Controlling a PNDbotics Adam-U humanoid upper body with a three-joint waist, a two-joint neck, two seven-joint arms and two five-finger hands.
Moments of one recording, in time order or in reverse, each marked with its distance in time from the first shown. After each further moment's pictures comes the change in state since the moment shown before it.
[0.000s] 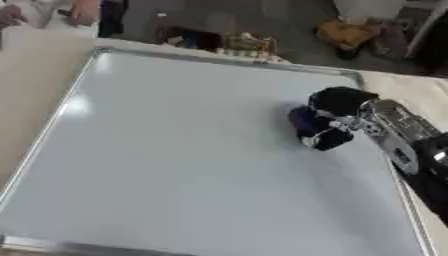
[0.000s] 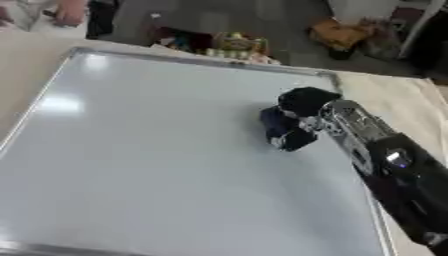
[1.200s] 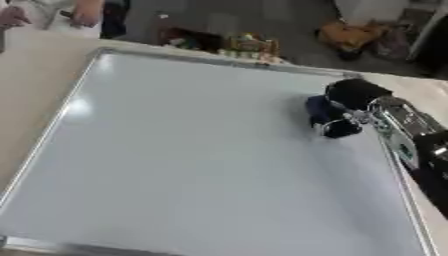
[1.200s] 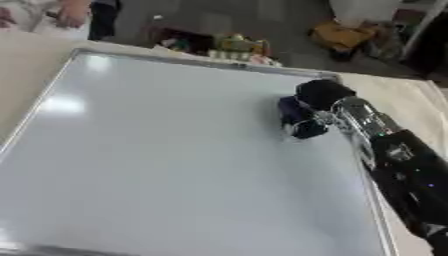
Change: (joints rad) left arm -0.008 0.000 0.000 0.000 -0.001 0.000 -0.008; right arm -0.020 0.005 -0.030 0.078 0.055 -0.016 -0.081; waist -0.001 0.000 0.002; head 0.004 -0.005
